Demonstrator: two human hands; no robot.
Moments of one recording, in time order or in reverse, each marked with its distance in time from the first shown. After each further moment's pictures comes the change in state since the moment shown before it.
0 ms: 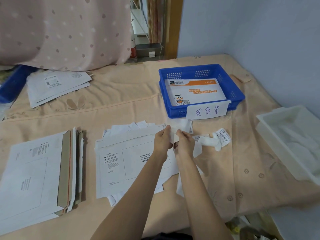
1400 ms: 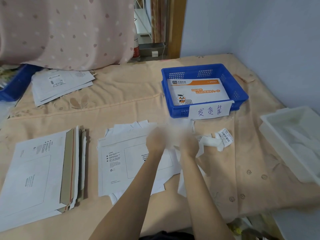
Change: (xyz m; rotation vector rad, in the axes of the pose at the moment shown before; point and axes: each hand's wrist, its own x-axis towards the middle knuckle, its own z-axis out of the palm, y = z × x) left_hand 0.014 -0.009 -0.020 0.431 0.269 0.216; right_hand 0.012 0.008 -0.008 -0.413 0.062 -0.167
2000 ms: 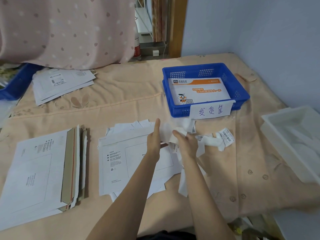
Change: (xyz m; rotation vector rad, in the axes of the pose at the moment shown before) left_hand -0.001 0.004 -0.011 -0.486 -0.166 -0.309; right_hand -0.003 -0.002 -0.004 -0.041 -0.122 -0.033
